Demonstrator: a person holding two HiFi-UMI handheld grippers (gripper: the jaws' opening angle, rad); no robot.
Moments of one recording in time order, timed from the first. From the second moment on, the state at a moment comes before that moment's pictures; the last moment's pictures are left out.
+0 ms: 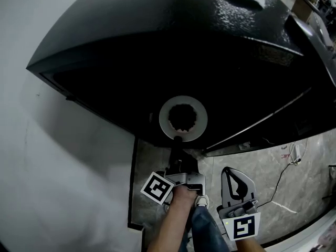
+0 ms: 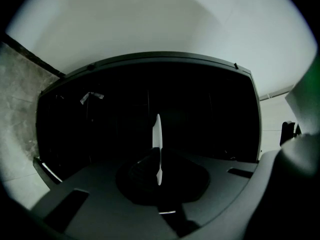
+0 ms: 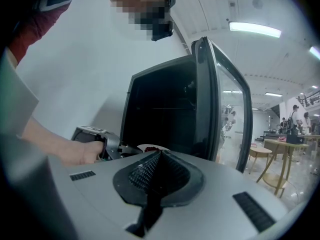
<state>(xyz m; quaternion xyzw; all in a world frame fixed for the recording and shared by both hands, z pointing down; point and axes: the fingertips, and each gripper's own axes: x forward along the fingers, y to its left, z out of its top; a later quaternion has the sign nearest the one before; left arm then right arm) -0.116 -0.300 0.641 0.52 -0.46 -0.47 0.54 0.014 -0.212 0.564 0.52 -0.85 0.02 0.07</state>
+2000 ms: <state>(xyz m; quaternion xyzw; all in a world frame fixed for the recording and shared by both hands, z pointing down) -0.116 -0.243 0.692 0.46 -0.47 -0.51 0.55 0.008 -0.298 0.654 0.46 -0.89 0.02 0.08</state>
